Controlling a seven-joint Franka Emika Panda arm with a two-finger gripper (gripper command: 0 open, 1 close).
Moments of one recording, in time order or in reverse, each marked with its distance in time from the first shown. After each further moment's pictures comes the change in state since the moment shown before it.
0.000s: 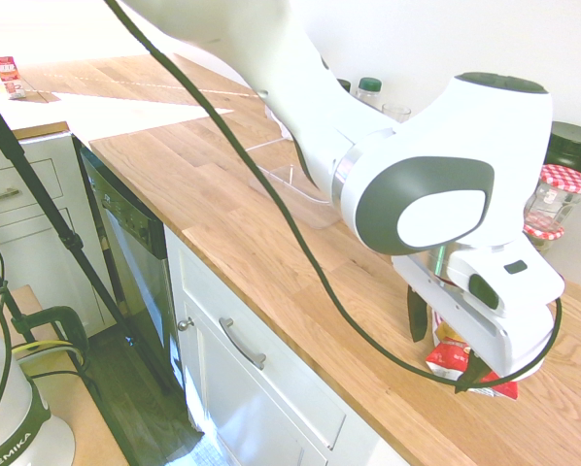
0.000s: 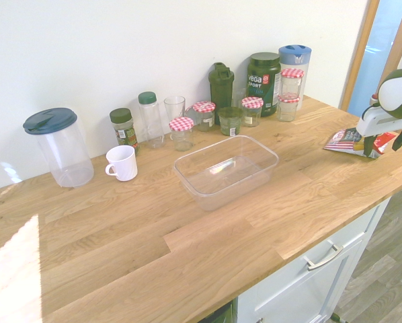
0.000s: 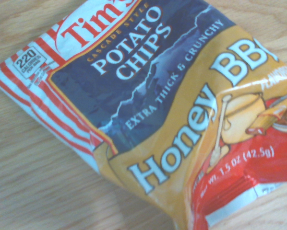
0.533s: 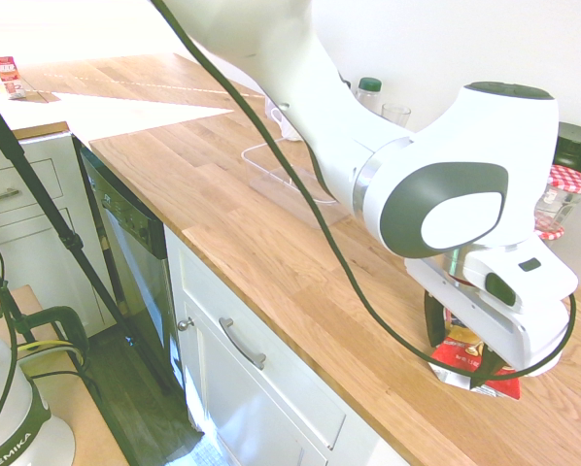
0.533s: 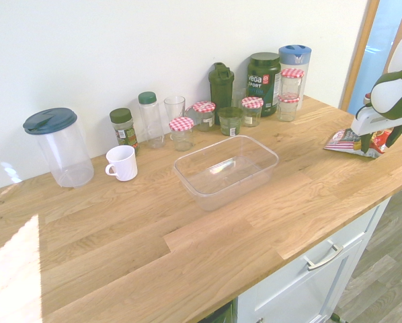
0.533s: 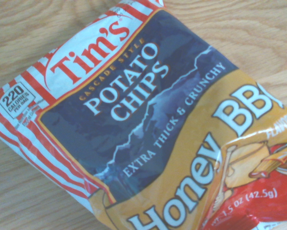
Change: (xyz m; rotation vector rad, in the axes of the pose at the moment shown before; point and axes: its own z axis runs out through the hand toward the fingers) arm 0.008 -0.013 -0.001 -0.002 0.026 -0.016
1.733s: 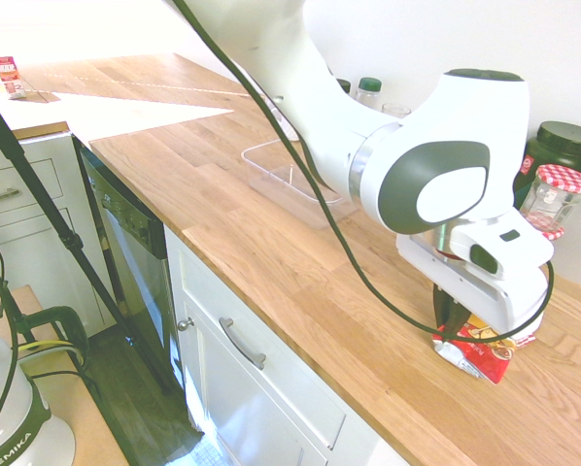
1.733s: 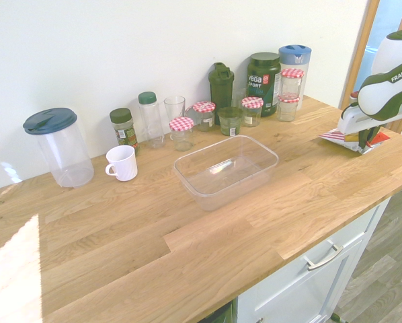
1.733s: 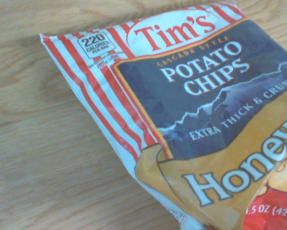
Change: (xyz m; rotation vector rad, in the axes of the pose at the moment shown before) arm -0.017 -0.036 -0.021 0.019 0.034 -0.030
